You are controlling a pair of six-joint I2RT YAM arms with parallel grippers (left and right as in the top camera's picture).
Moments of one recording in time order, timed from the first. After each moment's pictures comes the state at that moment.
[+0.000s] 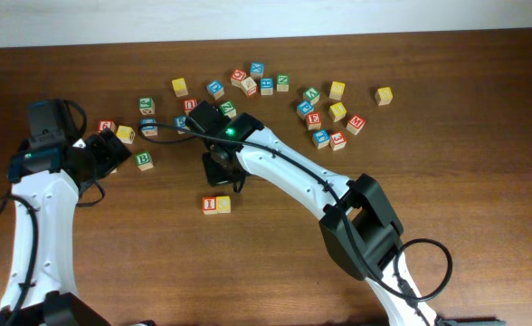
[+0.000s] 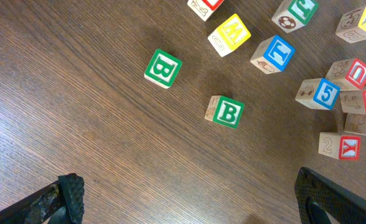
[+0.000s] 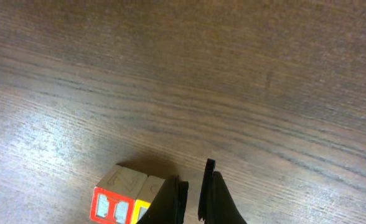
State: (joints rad) left arm 0.27 1.52 1.24 -0.86 0.00 -0.43; right arm 0.78 2.28 1.97 -1.01 -0.04 0.54
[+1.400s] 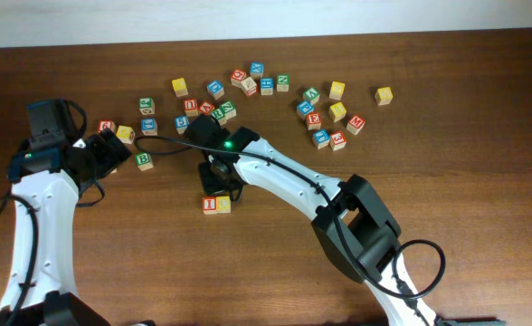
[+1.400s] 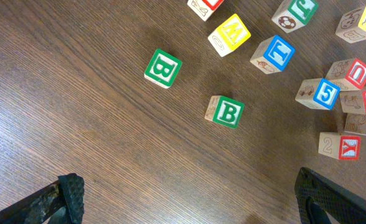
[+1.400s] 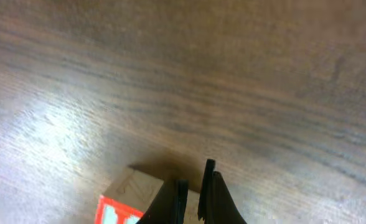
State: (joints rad) left arm 0.27 1.52 1.24 -0.86 0.00 -0.43; right arm 0.80 2.28 1.86 -0.89 -0.11 0.54
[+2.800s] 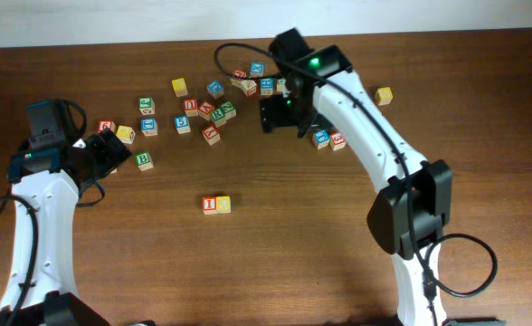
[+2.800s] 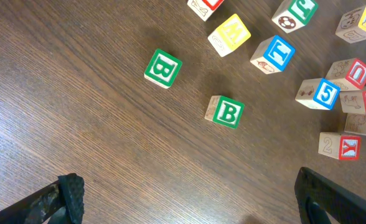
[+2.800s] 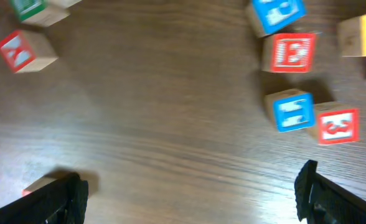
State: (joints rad) left arm 0.27 1.52 1.24 -0.86 0.00 -0.43; right arm 0.43 2.22 2.15 -1.28 -0.07 0.36
